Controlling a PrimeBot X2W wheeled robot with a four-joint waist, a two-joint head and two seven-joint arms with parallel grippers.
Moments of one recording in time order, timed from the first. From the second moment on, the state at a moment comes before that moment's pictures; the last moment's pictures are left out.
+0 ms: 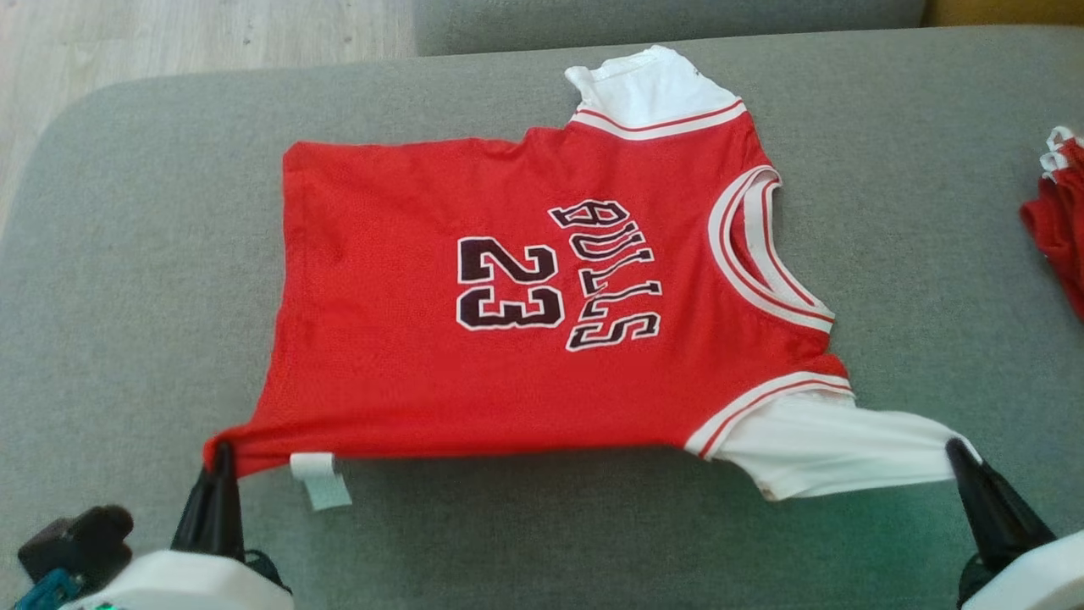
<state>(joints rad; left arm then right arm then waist) 0.25 0.27 -0.13 -0.30 -0.64 0.30 0.22 0.34 -0.04 -0.21 -0.38 0.49 0.13 0.51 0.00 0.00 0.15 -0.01</state>
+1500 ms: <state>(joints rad) -0.28 0.23 -0.20 0.21 -0.57 0.13 -0.07 -0.39 -0.24 0.13 0.22 0.40 0.13 -0.12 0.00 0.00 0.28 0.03</state>
